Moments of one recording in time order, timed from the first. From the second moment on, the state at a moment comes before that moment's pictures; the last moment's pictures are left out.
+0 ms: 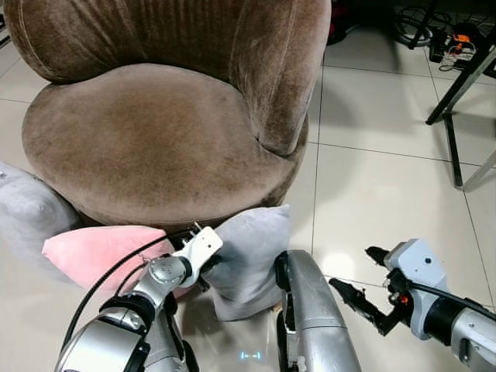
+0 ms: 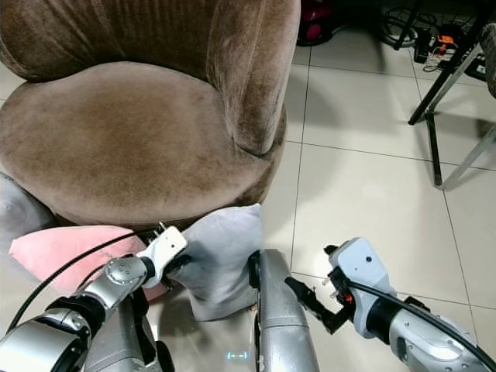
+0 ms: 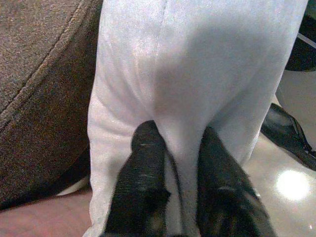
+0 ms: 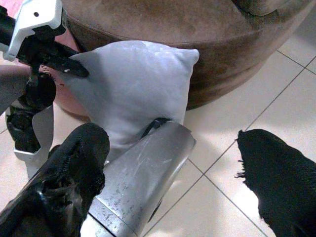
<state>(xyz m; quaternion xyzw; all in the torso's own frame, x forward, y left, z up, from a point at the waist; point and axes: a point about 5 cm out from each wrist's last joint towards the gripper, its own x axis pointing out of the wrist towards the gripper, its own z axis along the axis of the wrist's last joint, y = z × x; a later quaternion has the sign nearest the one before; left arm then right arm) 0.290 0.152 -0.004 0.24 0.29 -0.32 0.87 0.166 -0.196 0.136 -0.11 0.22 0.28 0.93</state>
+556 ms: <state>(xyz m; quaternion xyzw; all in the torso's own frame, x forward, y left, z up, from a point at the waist) 0.296 0.125 0.010 0.20 0.19 -0.36 0.89 0.194 -0.193 0.118 -0.12 0.20 0.21 0.95</state>
